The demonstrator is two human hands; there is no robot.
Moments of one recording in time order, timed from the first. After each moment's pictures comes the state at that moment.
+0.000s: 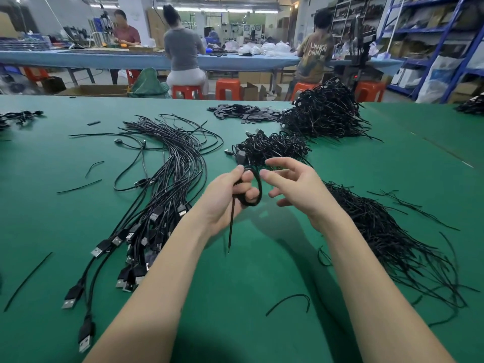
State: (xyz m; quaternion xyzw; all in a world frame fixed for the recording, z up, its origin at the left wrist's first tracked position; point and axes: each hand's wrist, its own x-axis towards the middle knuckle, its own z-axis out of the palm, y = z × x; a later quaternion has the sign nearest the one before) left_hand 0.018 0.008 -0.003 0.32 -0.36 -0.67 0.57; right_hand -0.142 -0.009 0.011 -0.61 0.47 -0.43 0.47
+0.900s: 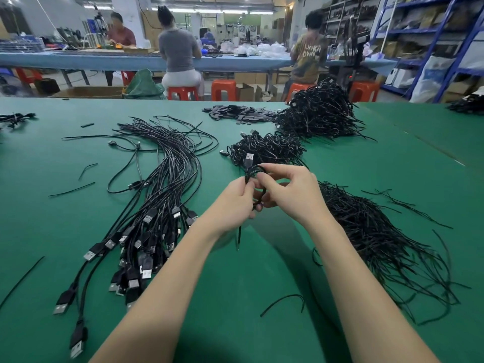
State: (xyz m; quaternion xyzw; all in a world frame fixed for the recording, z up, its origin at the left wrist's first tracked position) left_hand 0.000 0.008 -0.012 0.52 -0.61 -0.42 0.43; right_hand -0.138 -0.009 0.005 -0.66 0.50 -0.46 0.32
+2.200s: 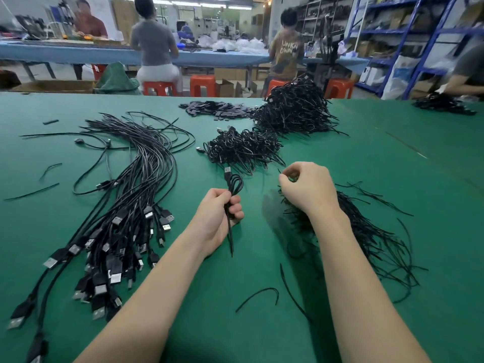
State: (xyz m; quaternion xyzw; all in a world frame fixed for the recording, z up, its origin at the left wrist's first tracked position) left_hand -0.021 0.009 -0.039 0.39 -0.27 -0.64 0.60; right_hand -0.195 -0.017 0.009 -0.65 0.70 -0.28 0.11
